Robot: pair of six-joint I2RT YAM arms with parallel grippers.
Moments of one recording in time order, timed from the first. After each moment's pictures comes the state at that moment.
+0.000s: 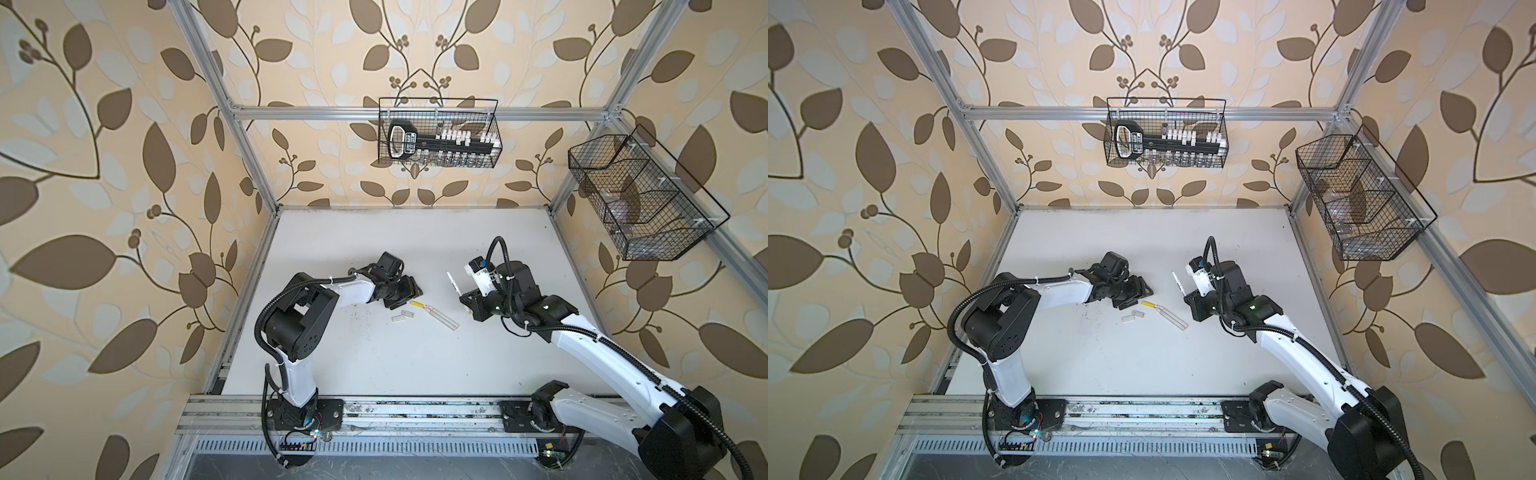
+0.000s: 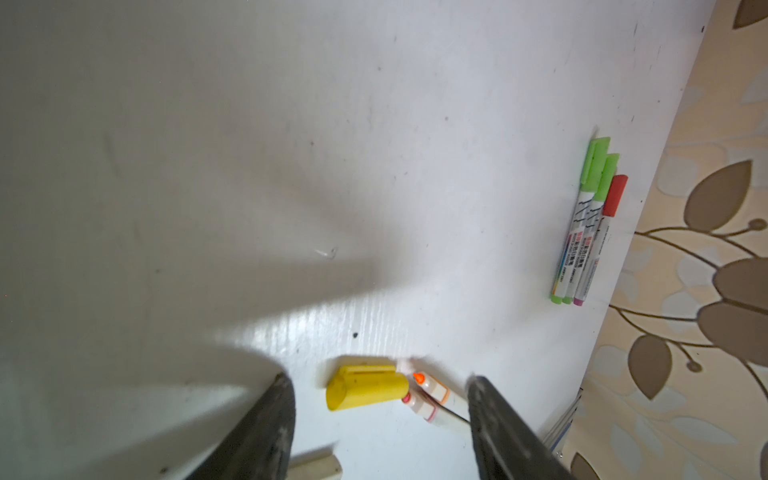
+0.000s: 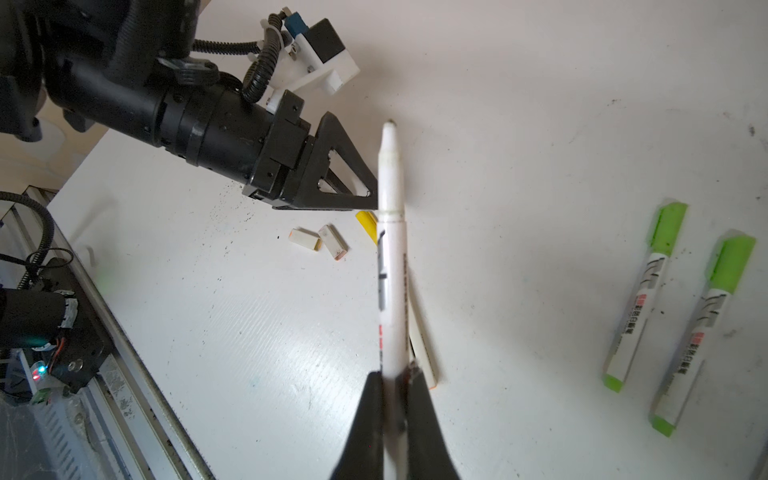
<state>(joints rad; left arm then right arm) -0.56 1.83 1.02 -0.13 0.38 -0.95 0.45 1.07 0.77 -0.47 -0.24 0.09</state>
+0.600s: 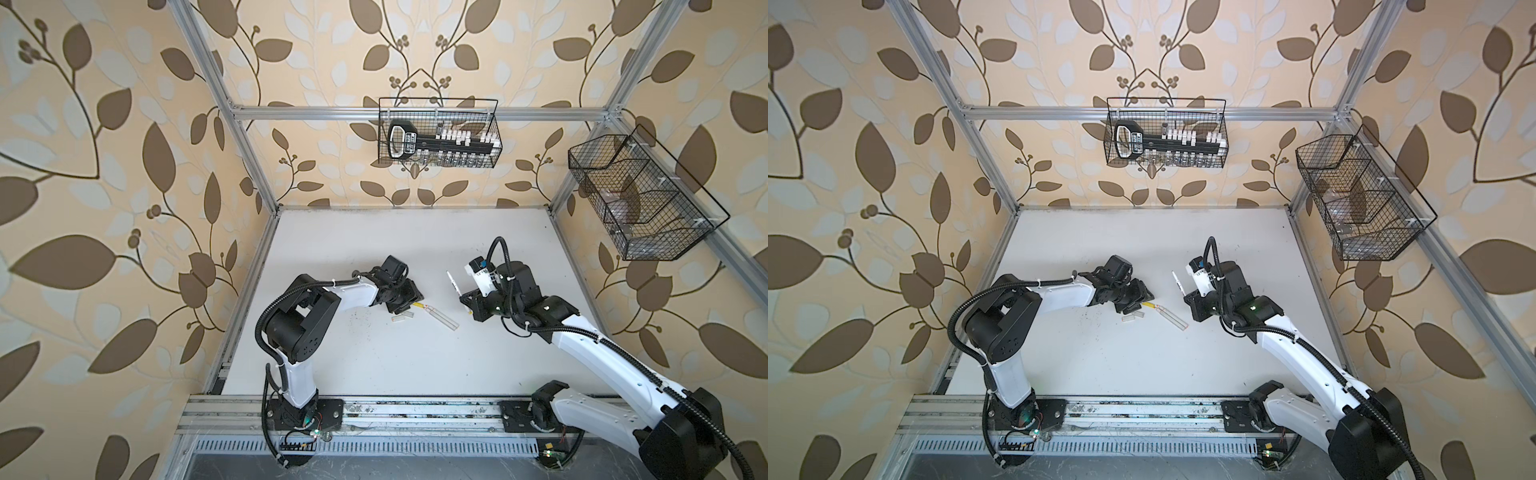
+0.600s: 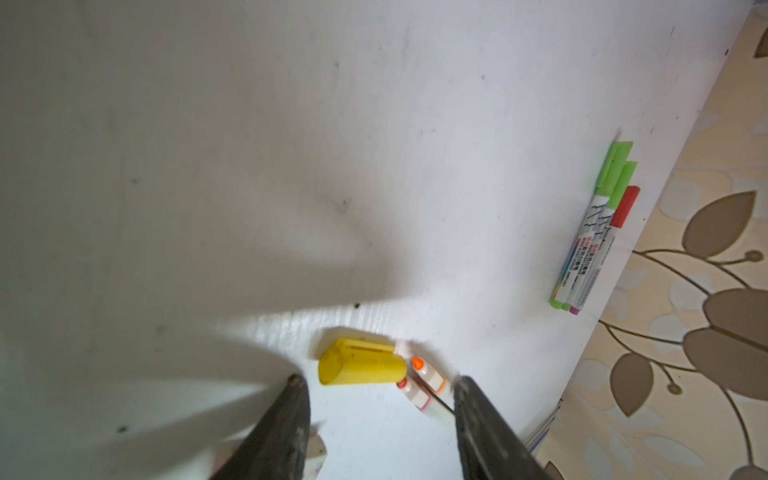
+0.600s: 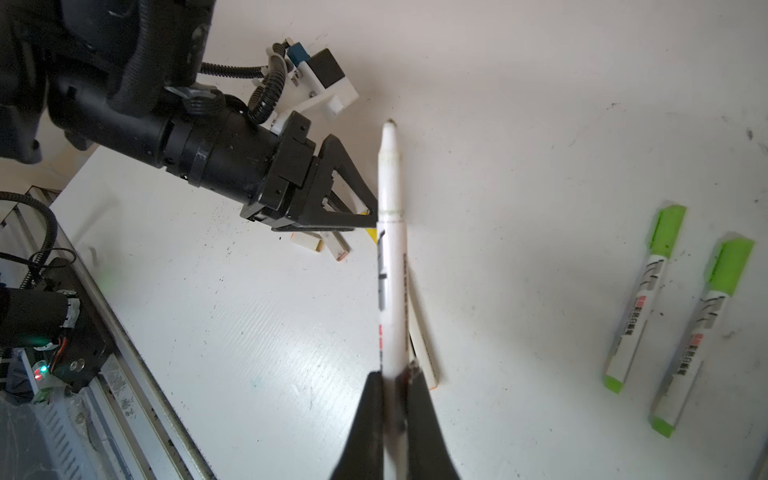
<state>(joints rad) -0.60 1.84 1.03 -0.15 0.36 -1.08 0.45 1.06 0.76 -0.47 -0.24 0.09</state>
